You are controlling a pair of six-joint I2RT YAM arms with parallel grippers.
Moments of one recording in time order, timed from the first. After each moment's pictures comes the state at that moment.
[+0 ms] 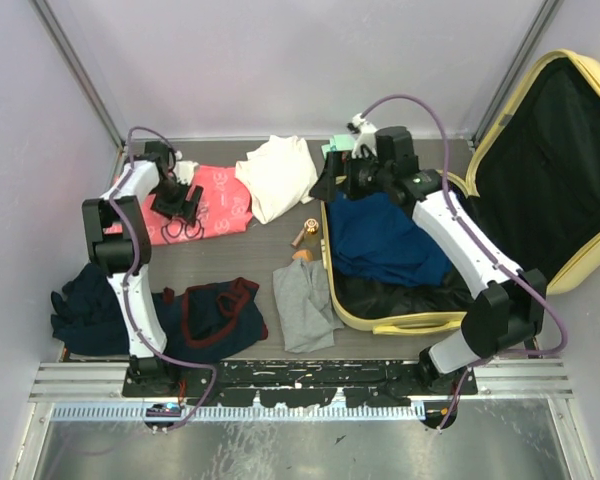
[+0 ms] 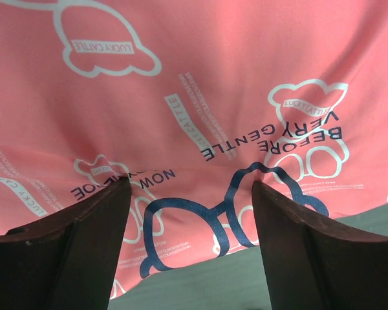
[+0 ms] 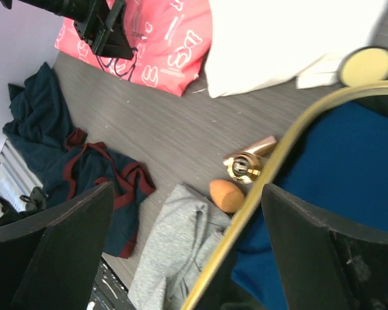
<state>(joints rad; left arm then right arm) 0.08 2.21 1.79 -0.89 0.18 0.38 0.34 1.49 1.40 -0.45 -0.47 0.28</state>
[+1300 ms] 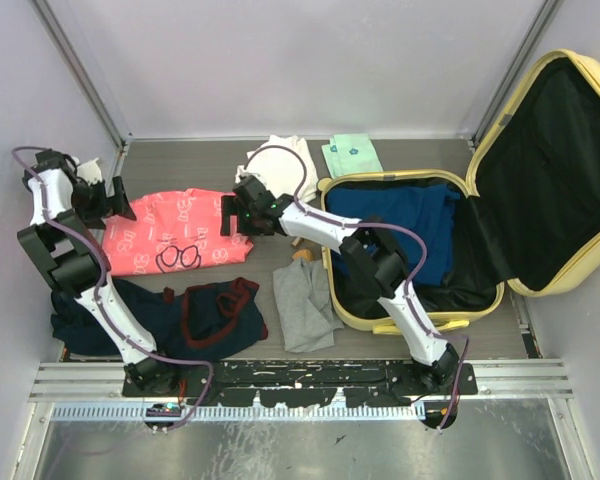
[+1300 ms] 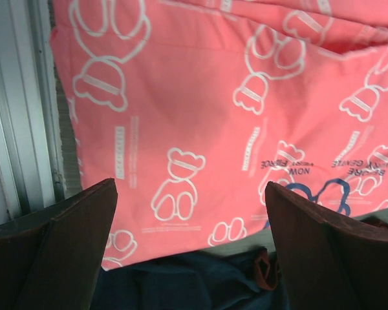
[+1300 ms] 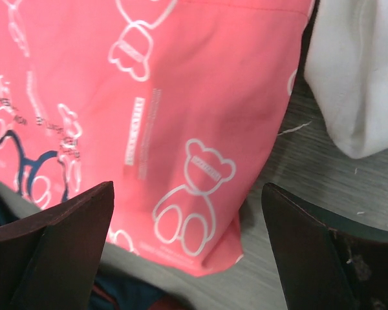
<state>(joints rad) 0.52 2.04 1.78 -1.02 0.39 0.27 0.85 2.32 1.91 -0.36 0.02 0.69</state>
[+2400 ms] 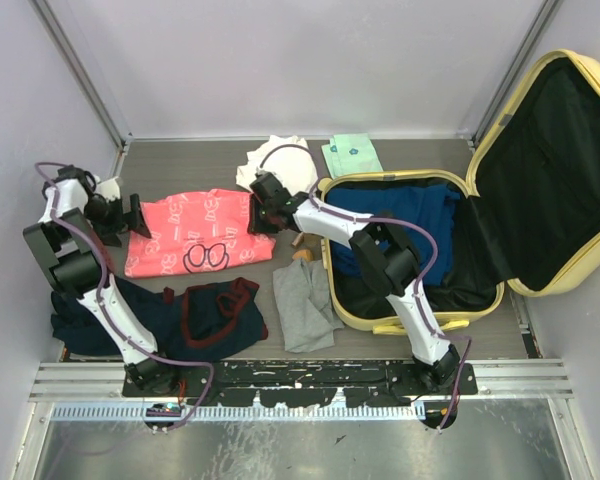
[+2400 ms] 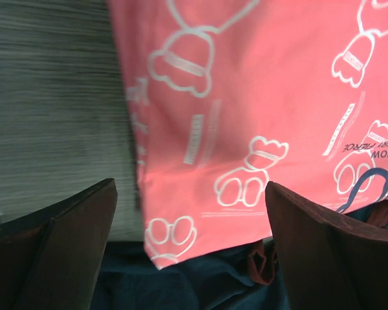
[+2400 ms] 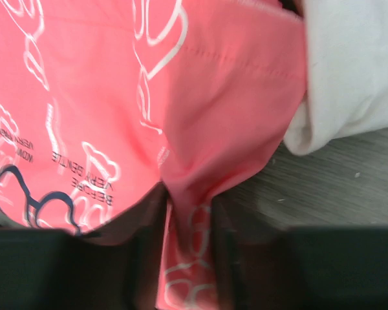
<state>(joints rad) 0.48 2.04 1.60 -0.99 0.38 0.28 0.79 2.27 1.79 -0.31 0.00 0.65</state>
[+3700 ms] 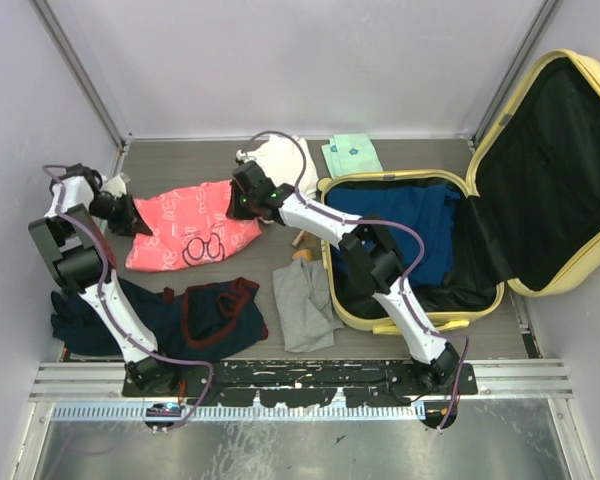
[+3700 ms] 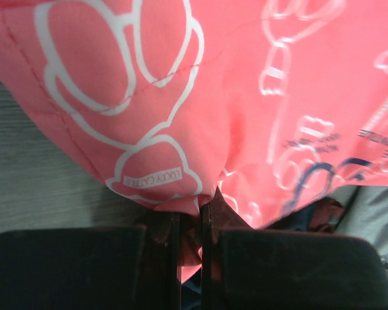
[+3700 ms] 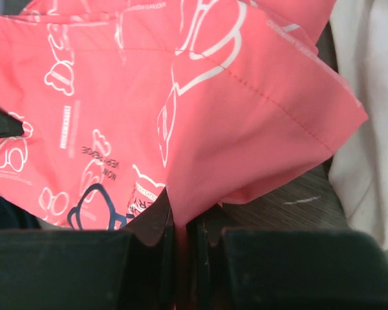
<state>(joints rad) 0.46 2.10 1.64 -0.99 0.50 0.19 0.82 2.40 2.05 -0.32 -0.02 0.65</state>
